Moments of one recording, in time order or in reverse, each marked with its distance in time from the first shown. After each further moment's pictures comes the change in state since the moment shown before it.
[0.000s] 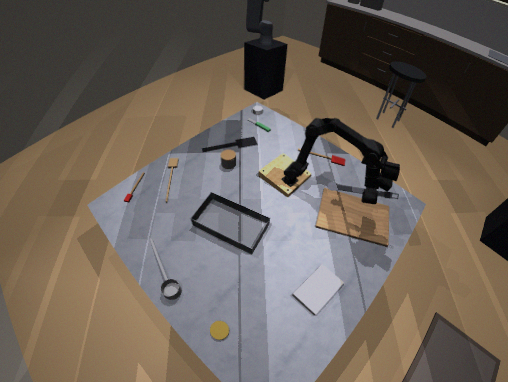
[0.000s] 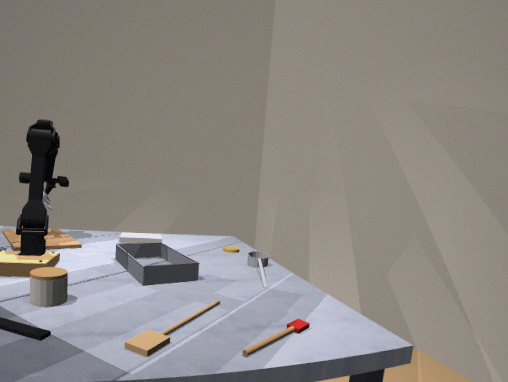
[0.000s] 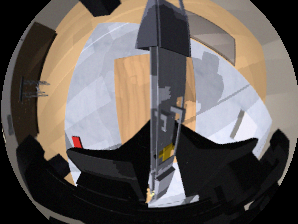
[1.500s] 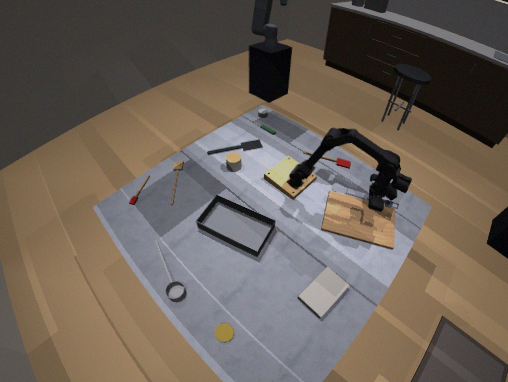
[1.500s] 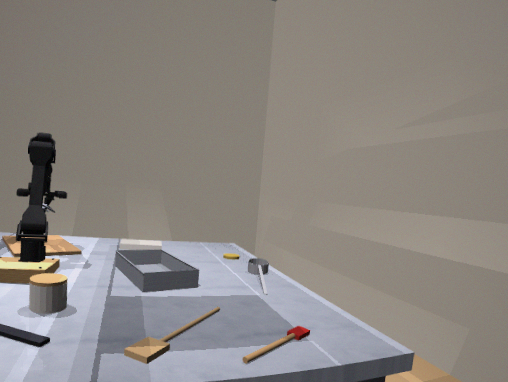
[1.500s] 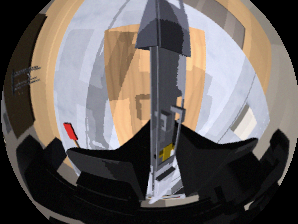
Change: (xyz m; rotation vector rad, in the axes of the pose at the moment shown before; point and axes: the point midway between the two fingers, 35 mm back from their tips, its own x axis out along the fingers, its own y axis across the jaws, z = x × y) arm 0.032 0.003 -0.012 -0.056 0.275 -0.025
